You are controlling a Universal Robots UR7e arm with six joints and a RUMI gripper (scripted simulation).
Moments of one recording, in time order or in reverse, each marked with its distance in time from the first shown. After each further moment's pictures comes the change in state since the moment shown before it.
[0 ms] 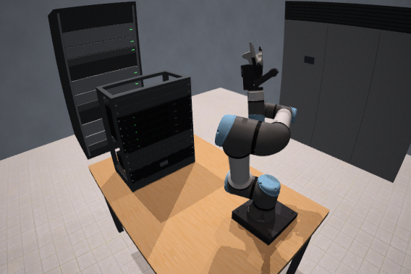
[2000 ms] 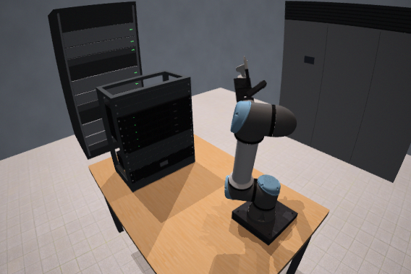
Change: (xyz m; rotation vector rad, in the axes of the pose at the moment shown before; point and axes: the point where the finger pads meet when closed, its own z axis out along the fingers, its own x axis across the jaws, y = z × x) arm 0.131 0.100 -0.067 -0.118 0.309 0.302
